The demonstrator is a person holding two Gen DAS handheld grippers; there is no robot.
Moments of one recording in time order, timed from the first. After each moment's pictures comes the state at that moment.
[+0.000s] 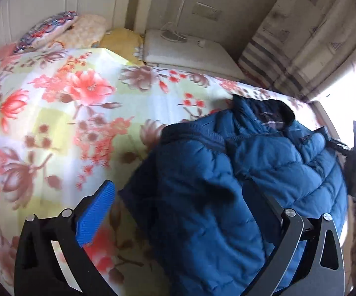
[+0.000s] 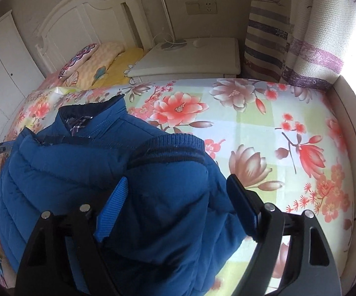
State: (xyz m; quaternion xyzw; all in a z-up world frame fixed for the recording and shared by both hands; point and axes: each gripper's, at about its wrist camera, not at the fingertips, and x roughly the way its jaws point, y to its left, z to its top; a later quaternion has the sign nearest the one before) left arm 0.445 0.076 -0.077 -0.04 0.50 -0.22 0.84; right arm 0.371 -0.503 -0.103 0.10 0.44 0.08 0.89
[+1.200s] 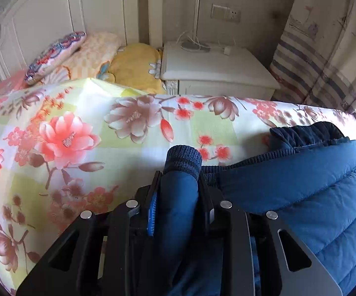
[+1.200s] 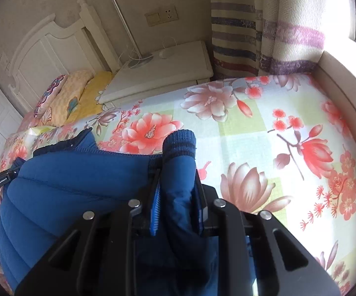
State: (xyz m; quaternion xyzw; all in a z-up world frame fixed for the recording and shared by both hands) left arm 0.530 0.002 -0.103 0.04 0.45 -0.12 0.88; right arm 0.407 -0.516 -0.117 0.17 0.41 -0.02 0.89
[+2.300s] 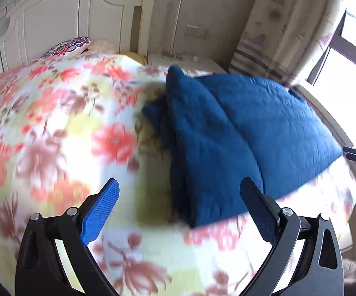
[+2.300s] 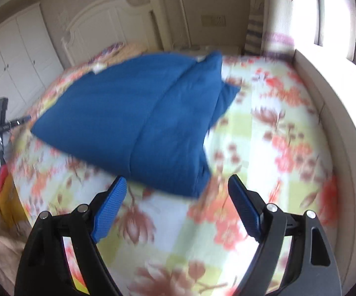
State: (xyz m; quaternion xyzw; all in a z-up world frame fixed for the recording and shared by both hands) left arm 0.263 0.138 -0.083 0.01 0.40 -0.21 0.89; right arm 0.119 -0.482 -0.100 0.06 0.41 0.10 0.90
